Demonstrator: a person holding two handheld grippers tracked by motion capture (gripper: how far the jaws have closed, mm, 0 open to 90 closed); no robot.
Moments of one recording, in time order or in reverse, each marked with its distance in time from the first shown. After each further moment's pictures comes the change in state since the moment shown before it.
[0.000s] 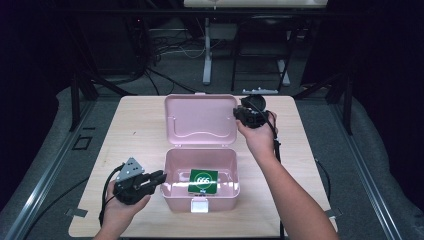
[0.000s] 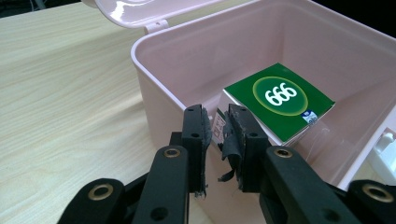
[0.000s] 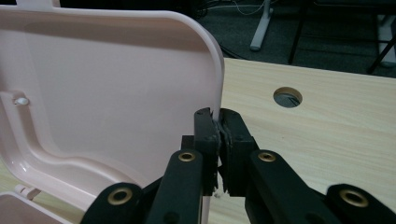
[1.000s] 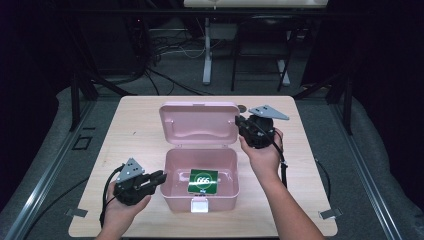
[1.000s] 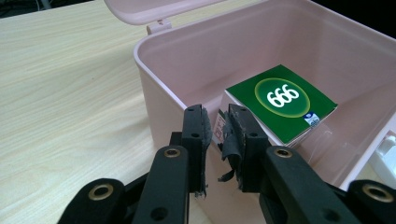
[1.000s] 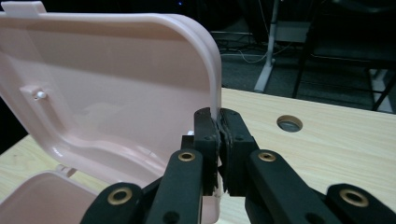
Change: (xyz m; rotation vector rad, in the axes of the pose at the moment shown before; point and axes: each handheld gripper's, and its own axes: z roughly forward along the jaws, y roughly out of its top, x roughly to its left) left arm -0.002 -0.001 0.000 -0.006 0.013 -0.010; right arm 0.012 -0.041 -0.046 -0.207 0.041 -0.058
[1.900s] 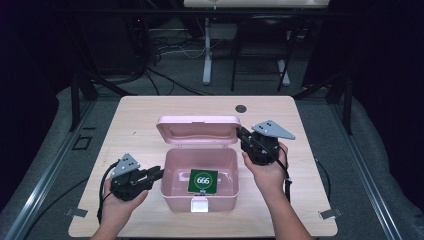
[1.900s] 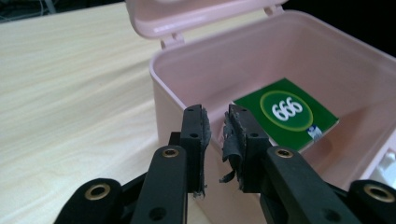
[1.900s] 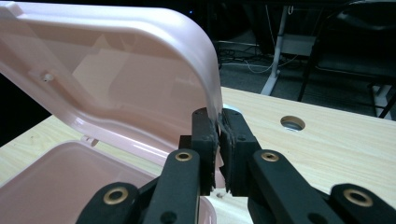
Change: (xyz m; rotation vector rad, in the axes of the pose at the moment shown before) left arm 0.010 0.012 -0.006 -0.030 0.002 -0.031; right arm 0.009 -0.022 -0.031 -0.040 0.029 -0.065
